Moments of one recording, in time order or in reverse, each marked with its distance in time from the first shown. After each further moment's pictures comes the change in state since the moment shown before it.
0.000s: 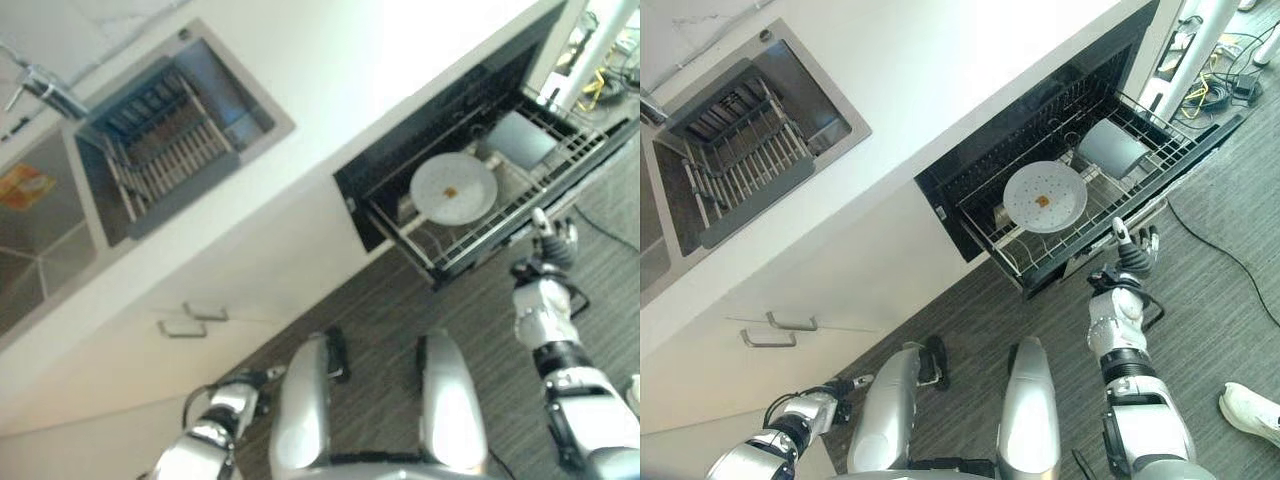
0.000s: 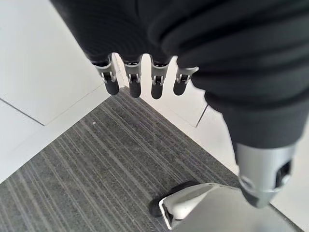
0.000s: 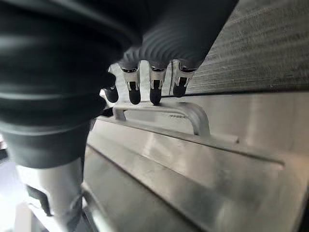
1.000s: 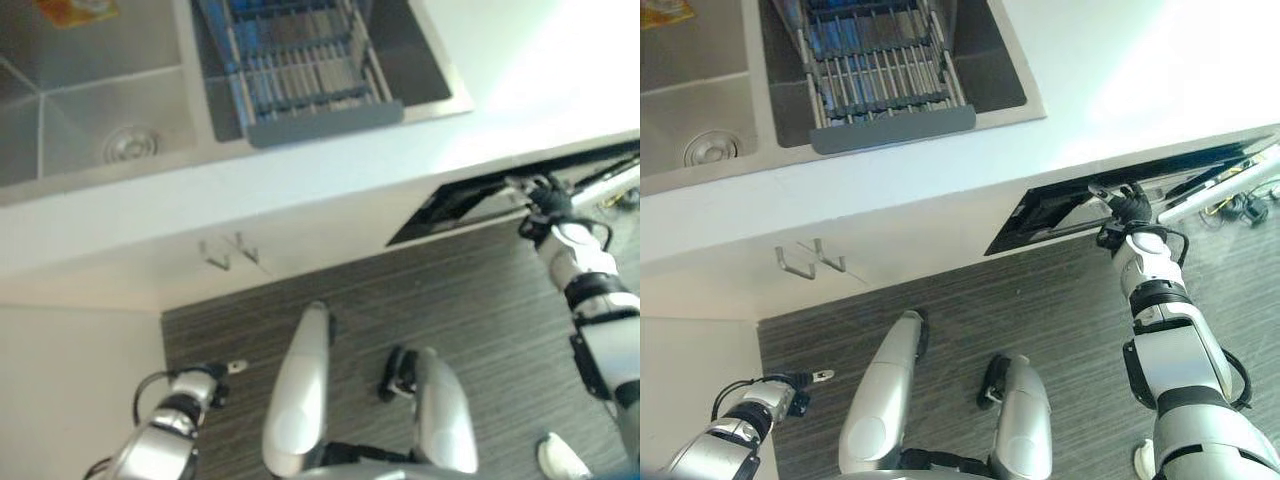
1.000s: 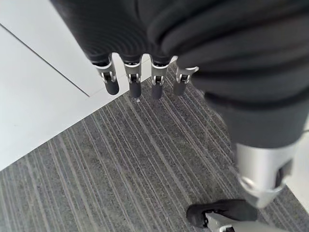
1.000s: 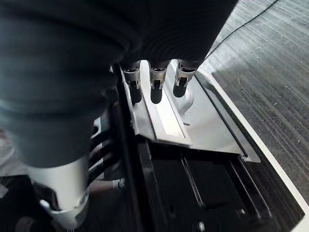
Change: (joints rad) left arm 0.005 0.204 0.013 -0.053 0.080 0.119 -0.086; right arm -0.359 -0.148 0.236 0.304 -0.096 0.259 0.202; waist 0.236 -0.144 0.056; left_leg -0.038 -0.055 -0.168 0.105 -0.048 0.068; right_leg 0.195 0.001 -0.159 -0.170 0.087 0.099
